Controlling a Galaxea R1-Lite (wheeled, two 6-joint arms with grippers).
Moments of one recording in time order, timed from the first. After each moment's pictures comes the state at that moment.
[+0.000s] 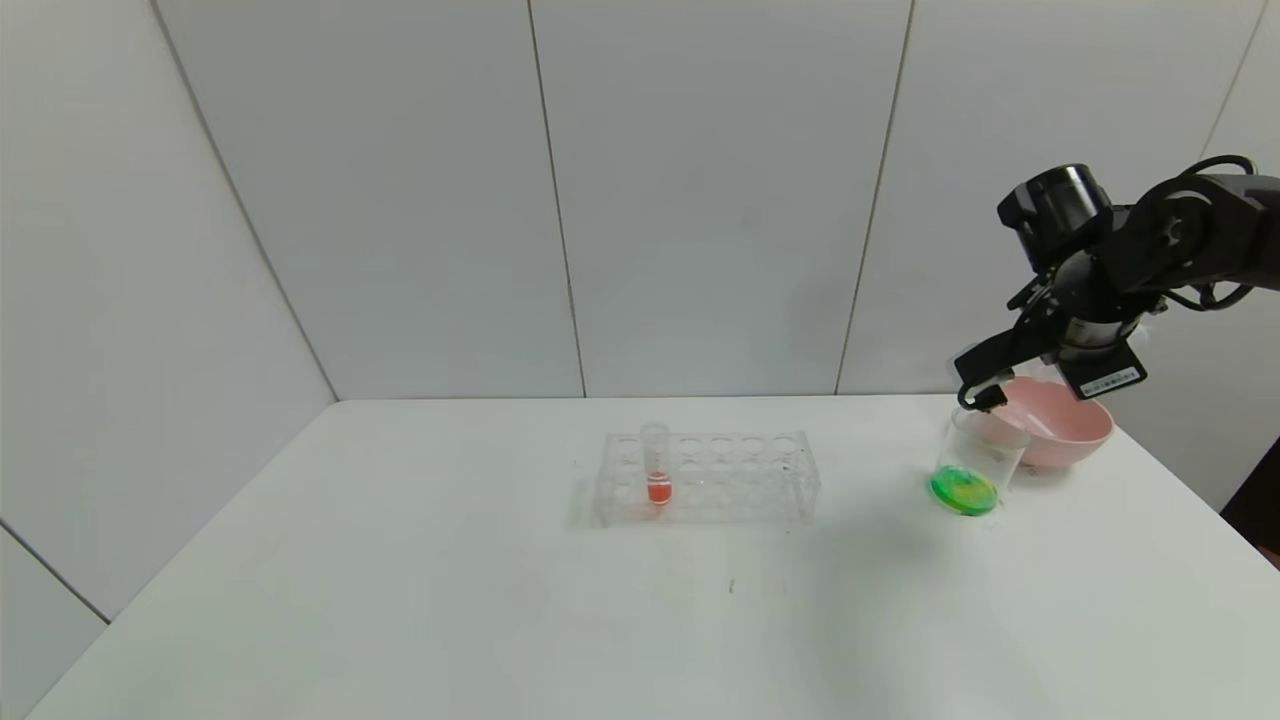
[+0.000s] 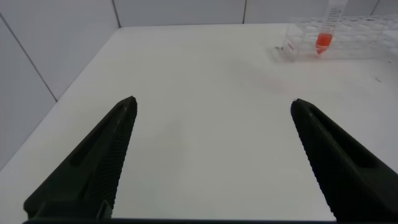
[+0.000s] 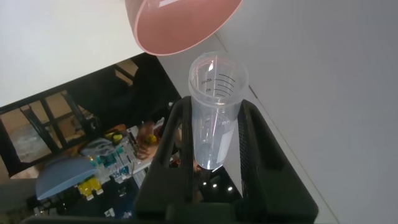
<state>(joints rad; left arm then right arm) 0.00 0.00 0.00 0.00 0.00 0.00 0.14 2.13 -2.00 0.74 -0.65 -1.69</state>
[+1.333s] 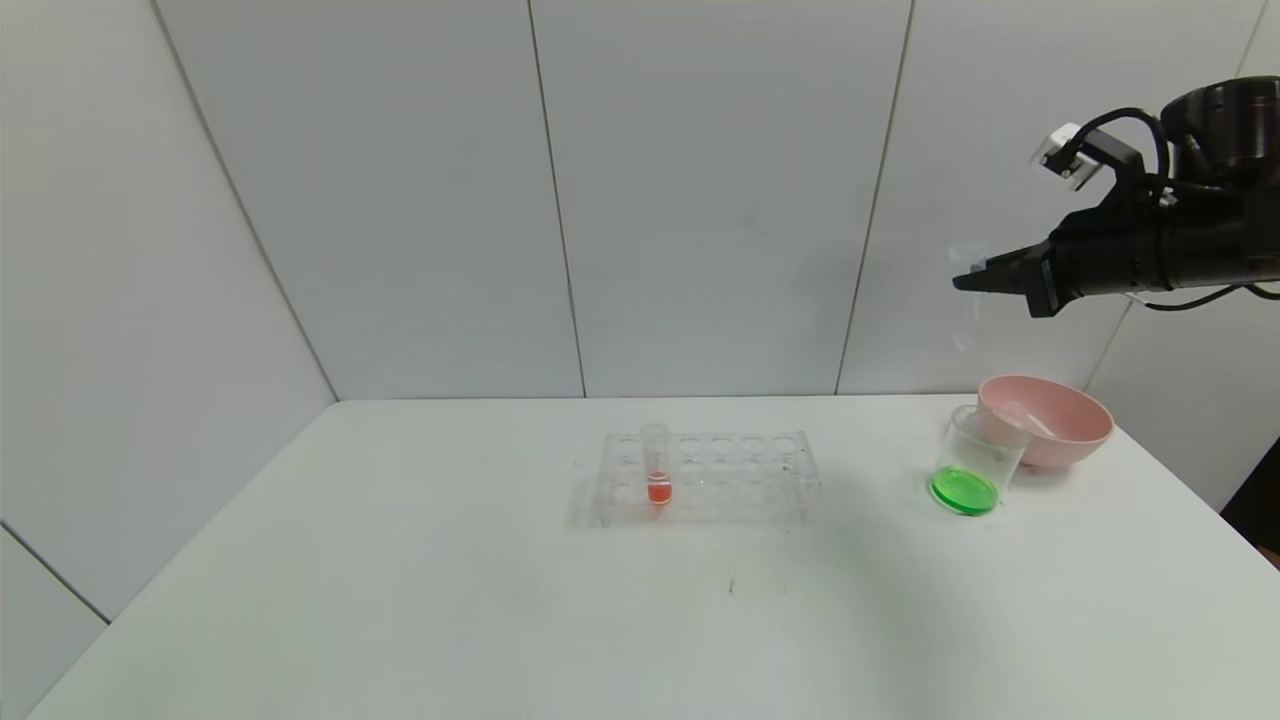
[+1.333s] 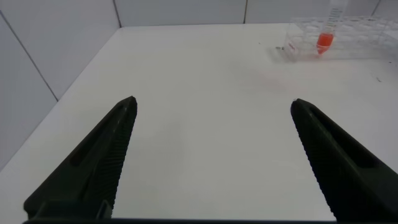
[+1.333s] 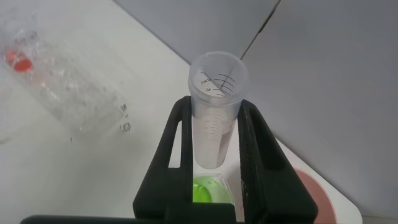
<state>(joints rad) 0.00 0.00 0.00 0.00 0.00 0.00 -0.02 1.98 -1.85 0.32 0.52 -0.47</state>
